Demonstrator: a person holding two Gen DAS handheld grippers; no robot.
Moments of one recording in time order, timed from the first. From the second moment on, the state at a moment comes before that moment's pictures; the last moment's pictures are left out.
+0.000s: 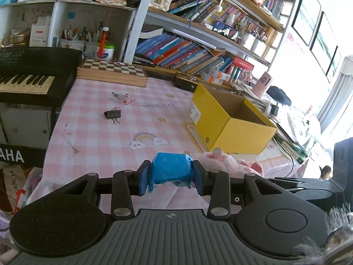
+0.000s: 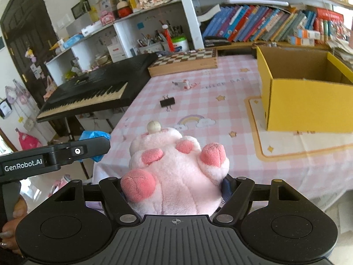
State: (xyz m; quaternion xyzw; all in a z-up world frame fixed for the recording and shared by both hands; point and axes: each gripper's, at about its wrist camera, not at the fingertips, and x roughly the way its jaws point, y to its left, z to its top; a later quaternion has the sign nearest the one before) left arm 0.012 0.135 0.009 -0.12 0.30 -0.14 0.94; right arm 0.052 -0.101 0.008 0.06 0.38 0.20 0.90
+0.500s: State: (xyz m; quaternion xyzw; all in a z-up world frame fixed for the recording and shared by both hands) left arm 0.017 0.081 0.001 -0.09 0.32 -0.24 0.91; right arm 0.012 -0.151 0.004 0.10 0.38 0.10 0.91
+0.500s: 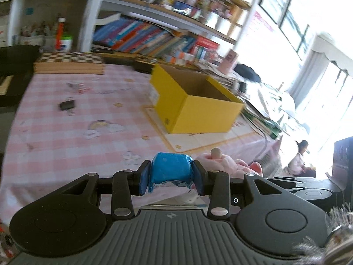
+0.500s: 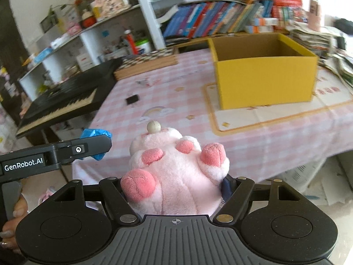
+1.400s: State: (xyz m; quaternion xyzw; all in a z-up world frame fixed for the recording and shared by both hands) left arm 0.061 -0.025 -0.001 -0.06 0.33 -0.33 0.88; right arm 0.015 -0.244 0.005 0.13 0.38 0.01 0.92
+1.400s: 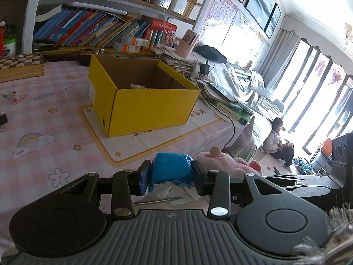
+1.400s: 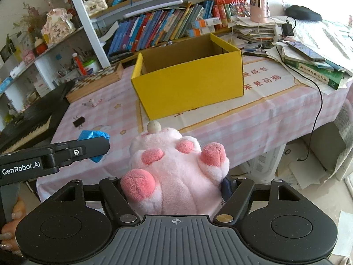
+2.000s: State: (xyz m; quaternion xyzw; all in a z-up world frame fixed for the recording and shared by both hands) left arm 0.104 -0.087 -0.002 -0.07 0.34 -0.31 0.88; right arm 0.067 -0.307 0.004 0.12 0.39 0.03 0.91
